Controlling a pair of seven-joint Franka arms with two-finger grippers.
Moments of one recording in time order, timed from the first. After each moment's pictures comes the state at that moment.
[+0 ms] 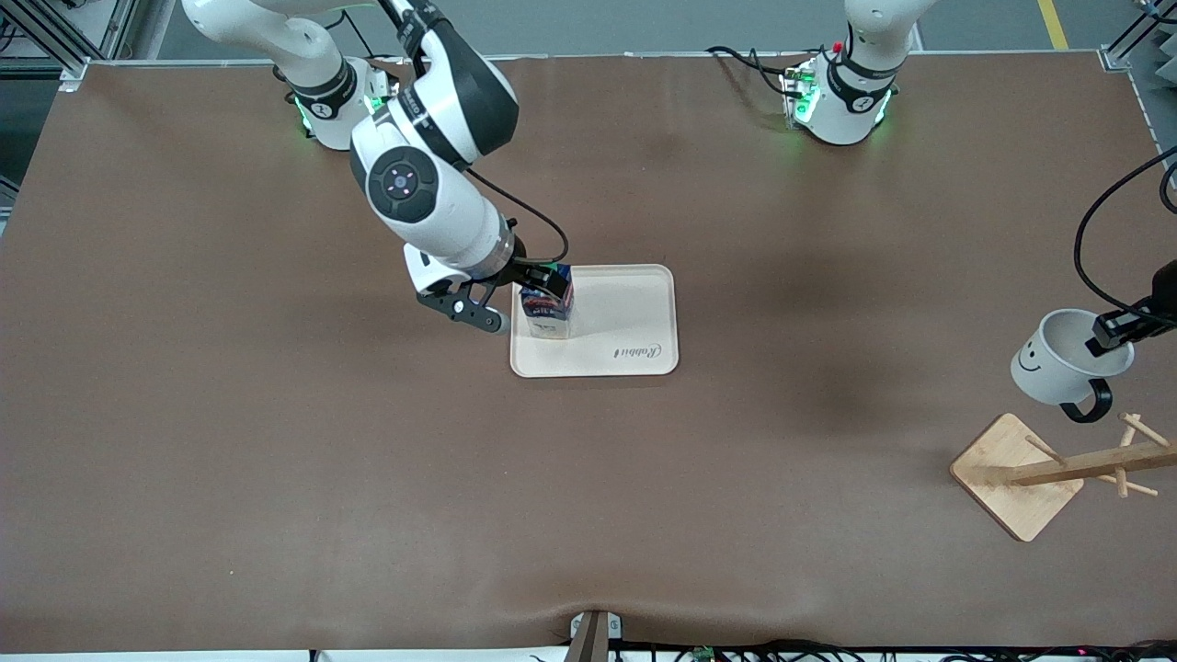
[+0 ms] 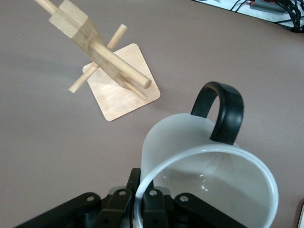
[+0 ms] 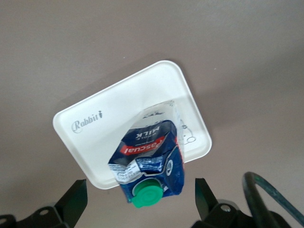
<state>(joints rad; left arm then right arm) 0.64 0.15 -0.50 -1.70 0.04 1.98 -0.11 0.66 0.36 -0.04 -1.63 0.27 1.96 0.93</state>
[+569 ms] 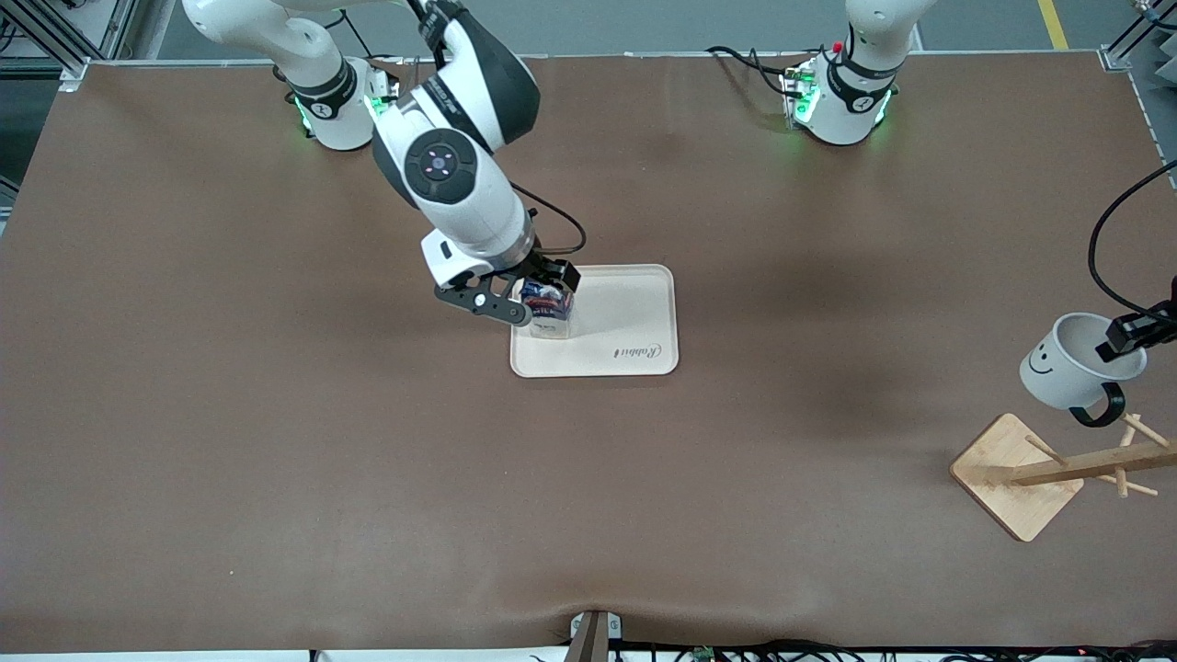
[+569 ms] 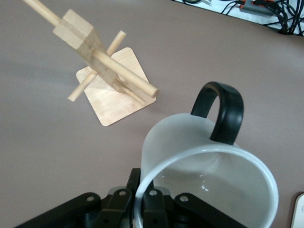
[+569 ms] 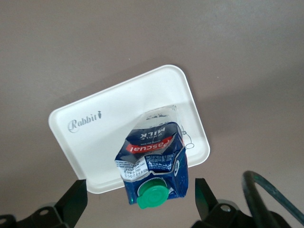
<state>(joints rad) 0.68 0.18 -0.50 -1.67 -0.02 1.98 0.00 0.71 0.40 -0.04 -1.58 0.20 1.95 0.94</state>
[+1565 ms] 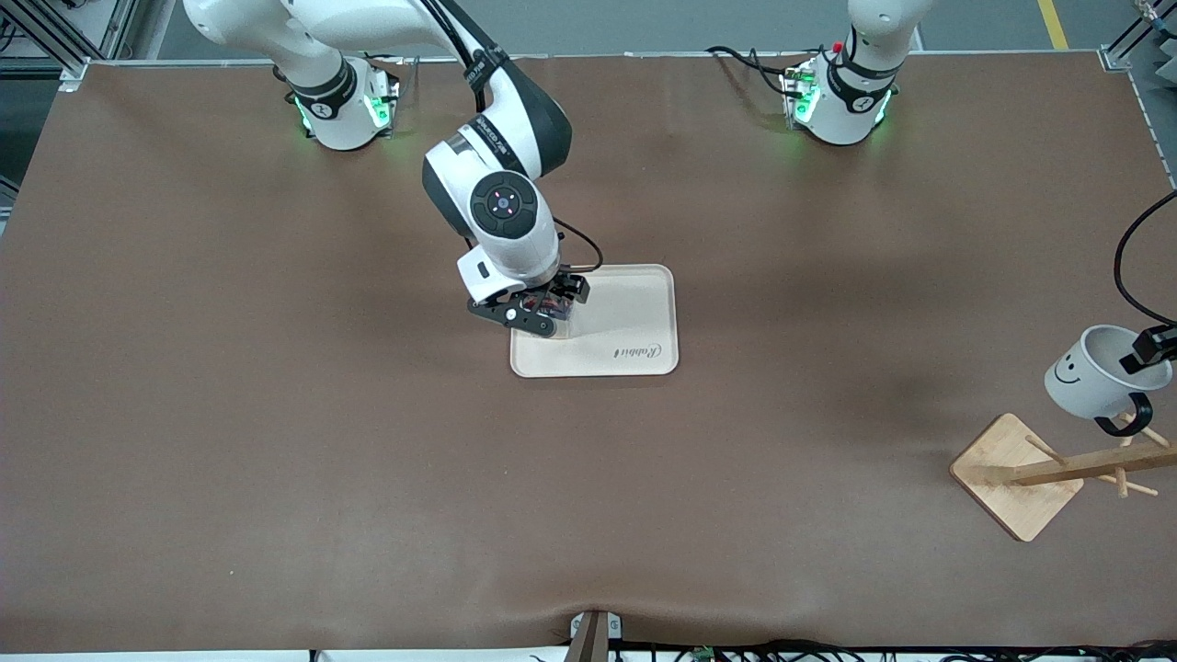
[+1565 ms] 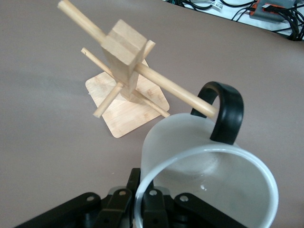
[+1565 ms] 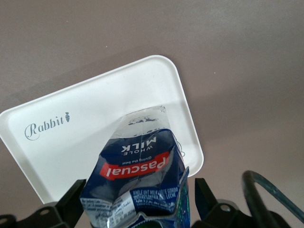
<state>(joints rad) 0.74 0.25 -0.50 -1.66 -0.04 2.04 0.09 0.74 0.50 -0.04 -1.58 0.15 1.97 0.97</state>
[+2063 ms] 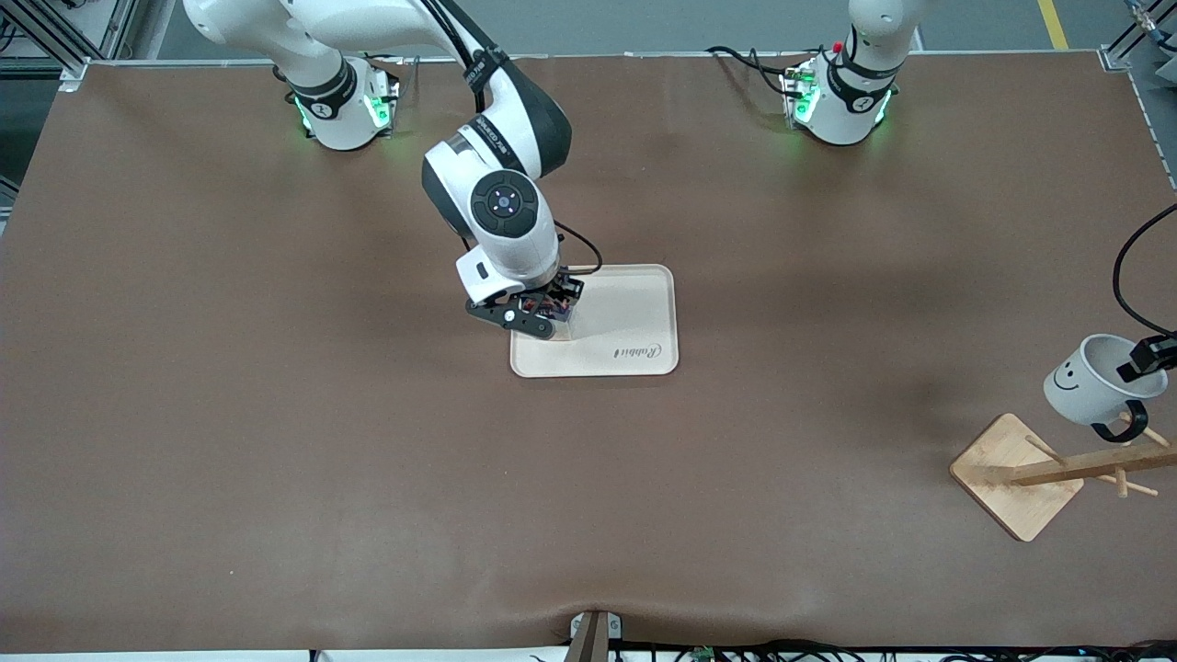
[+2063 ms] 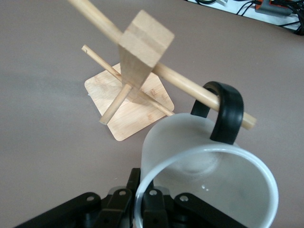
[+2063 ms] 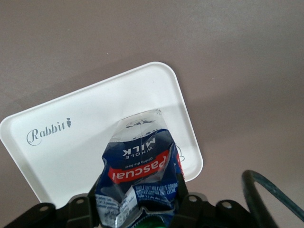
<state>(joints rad) 0.76 0.30 -0.50 -1.66 -0.04 2.07 0.13 0.74 0.50 -0.04 -1.57 0.13 1.97 0.97</state>
